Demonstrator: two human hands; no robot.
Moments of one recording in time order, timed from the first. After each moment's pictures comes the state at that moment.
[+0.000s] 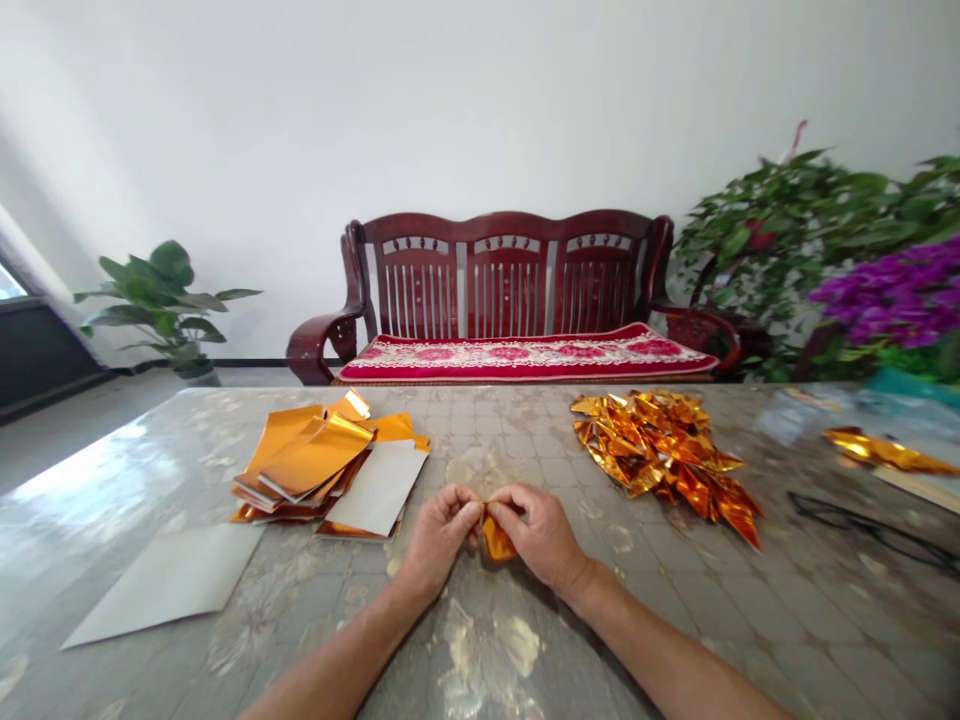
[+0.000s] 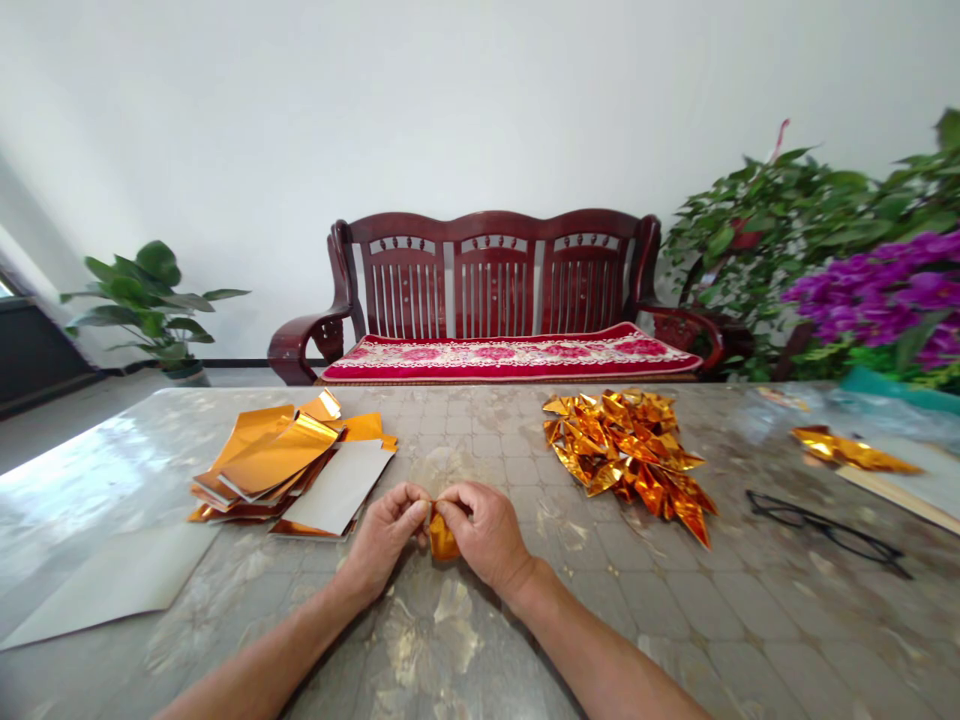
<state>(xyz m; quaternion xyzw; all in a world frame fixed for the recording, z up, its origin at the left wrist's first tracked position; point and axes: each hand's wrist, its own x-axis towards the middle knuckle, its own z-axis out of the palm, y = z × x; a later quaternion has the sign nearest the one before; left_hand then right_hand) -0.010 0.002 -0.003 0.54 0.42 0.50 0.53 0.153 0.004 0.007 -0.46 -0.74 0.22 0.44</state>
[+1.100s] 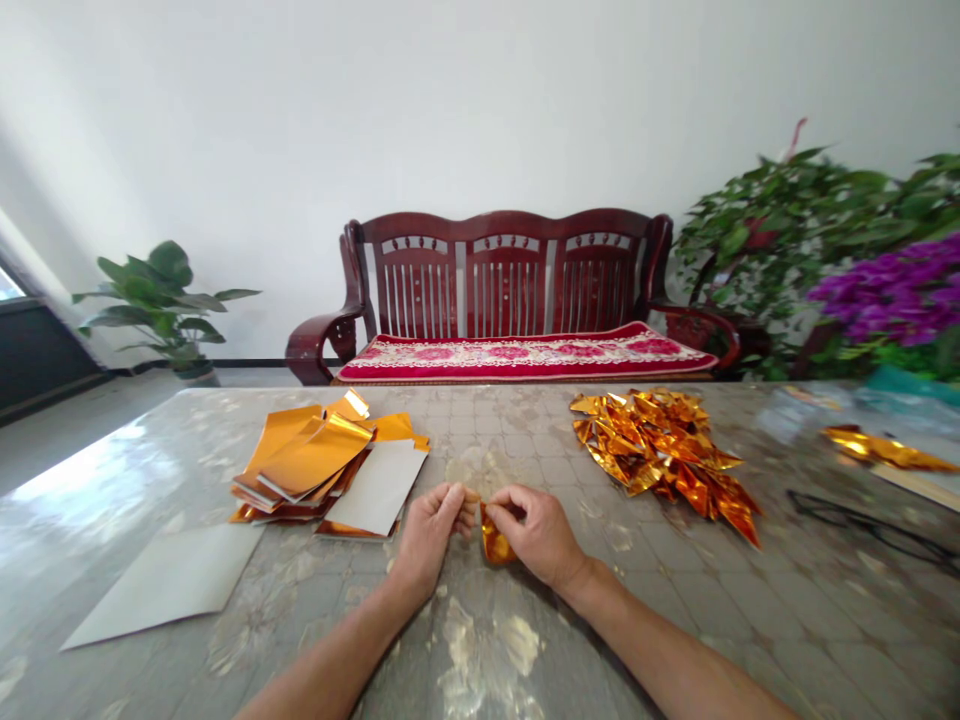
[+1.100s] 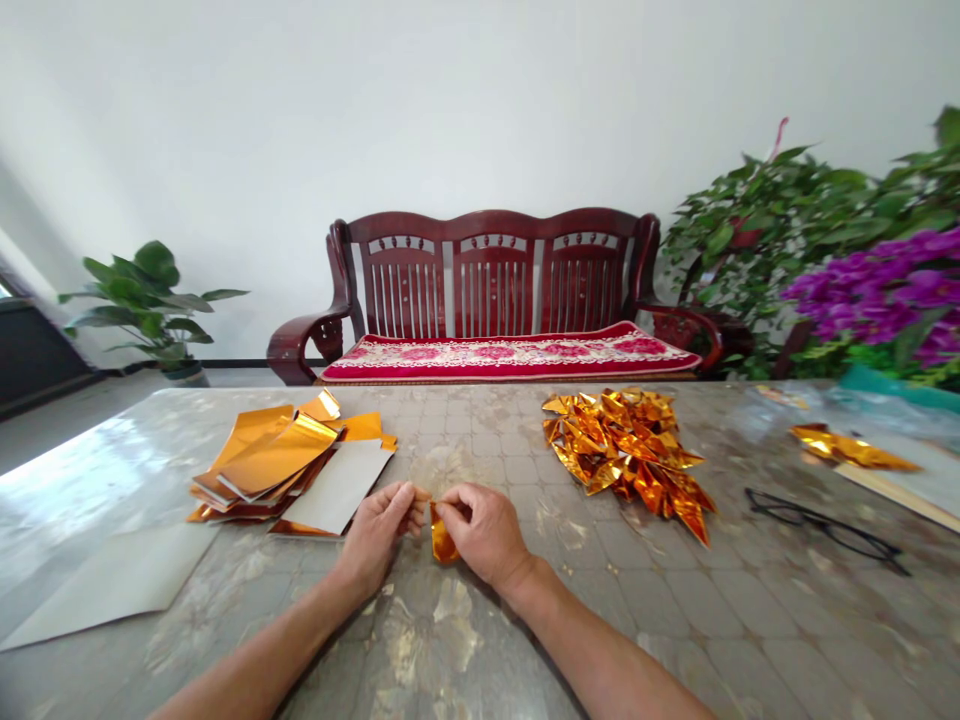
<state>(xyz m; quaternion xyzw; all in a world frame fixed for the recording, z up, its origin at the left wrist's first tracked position) -0.014 0.003 0.002 0.49 0.46 0.52 0.53 0.151 0.004 0.002 -0.49 -0.74 0.22 0.42</state>
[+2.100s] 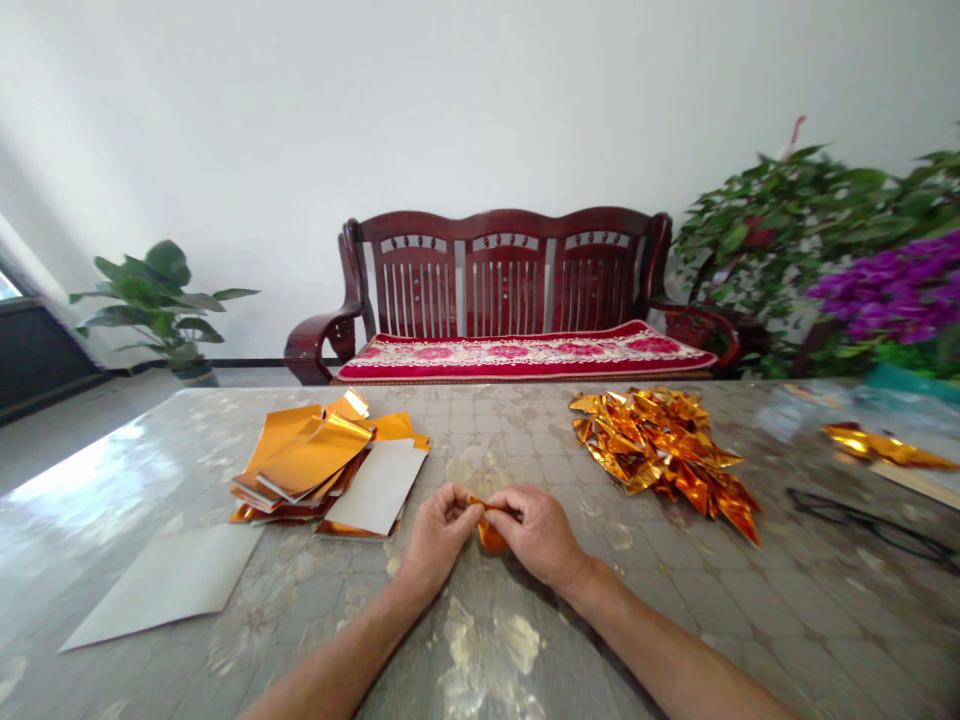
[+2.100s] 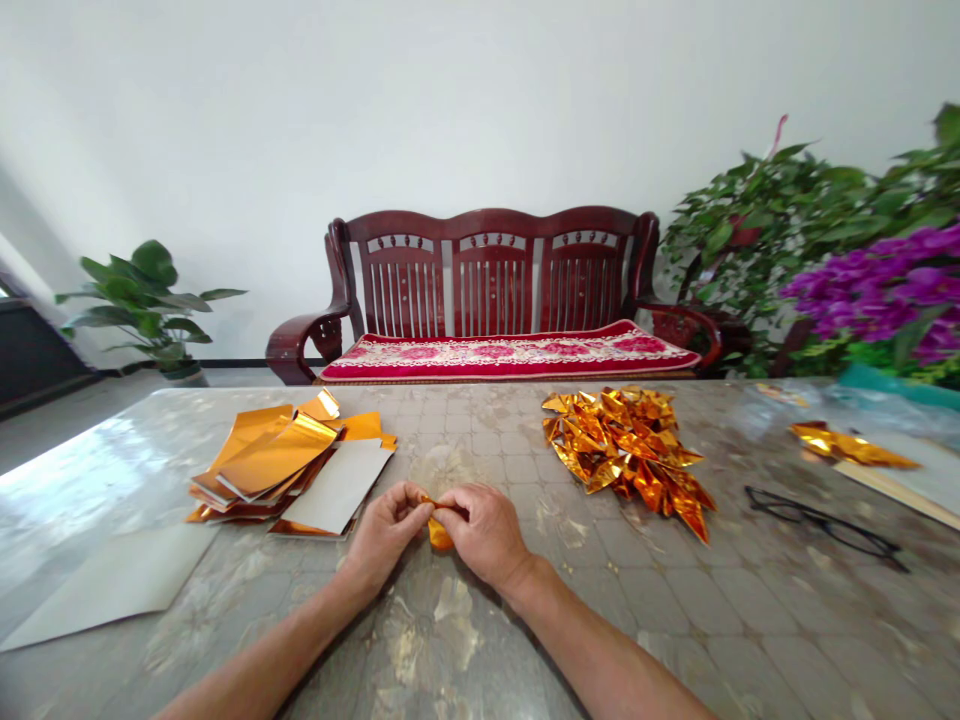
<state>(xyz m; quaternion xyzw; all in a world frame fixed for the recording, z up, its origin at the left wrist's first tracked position) -0.011 0.005 -0.005 0.56 0.47 0.51 0.45 0.150 0.002 0.009 -0.48 -0.76 0.19 0.40</state>
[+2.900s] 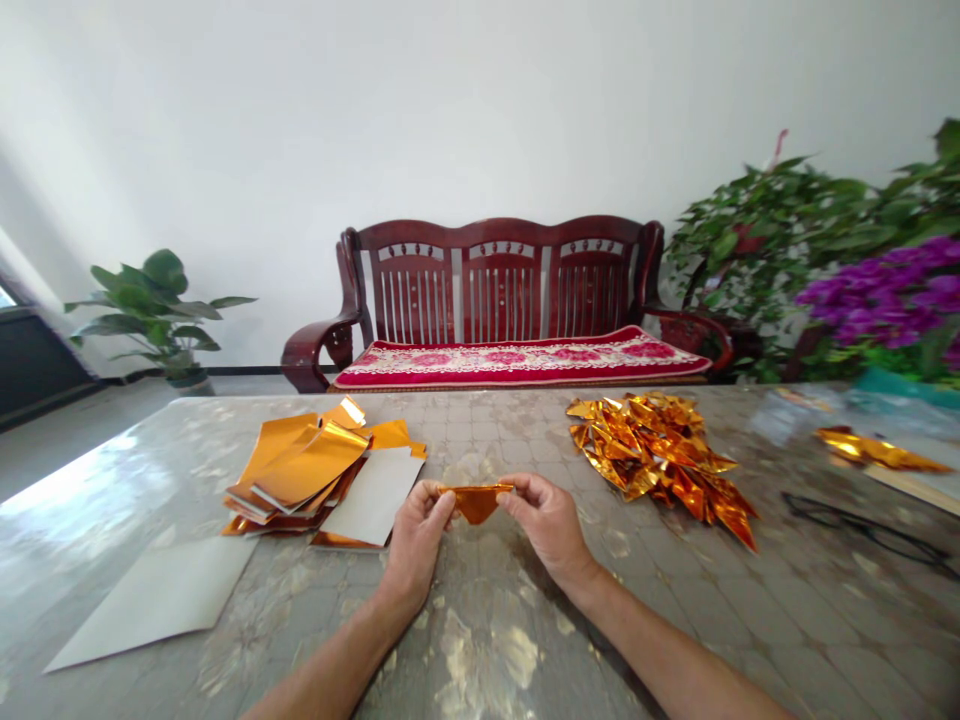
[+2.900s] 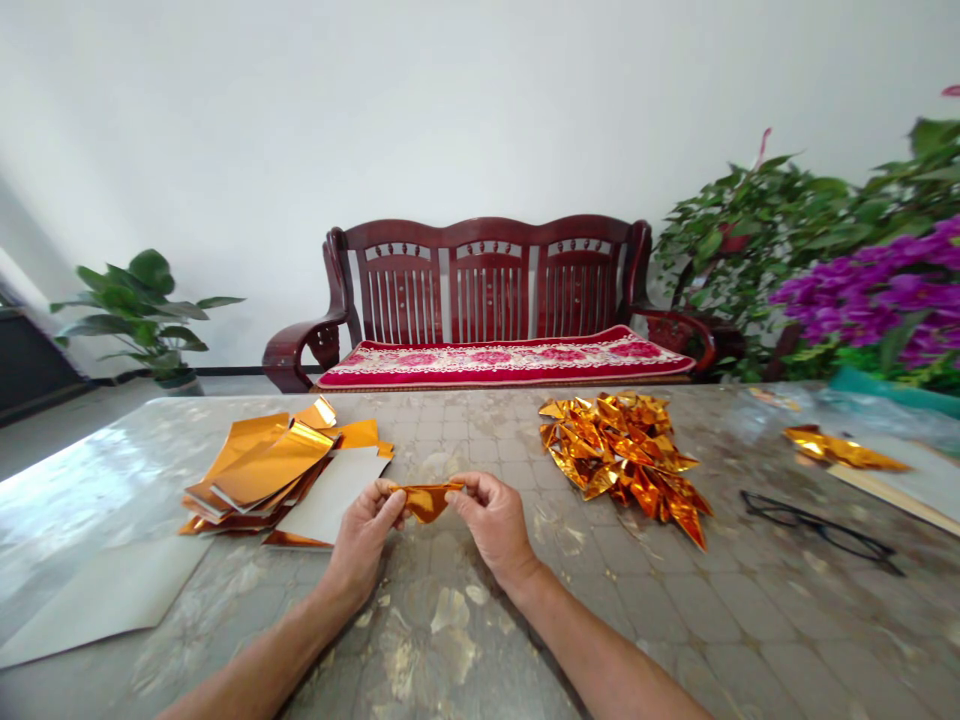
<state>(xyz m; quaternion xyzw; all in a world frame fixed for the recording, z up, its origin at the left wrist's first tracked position) -0.019 0.008 0.002 0.48 0.47 0.58 0.46 0.156 0.016 0.005 -0.47 -0.56 0.39 0.56</state>
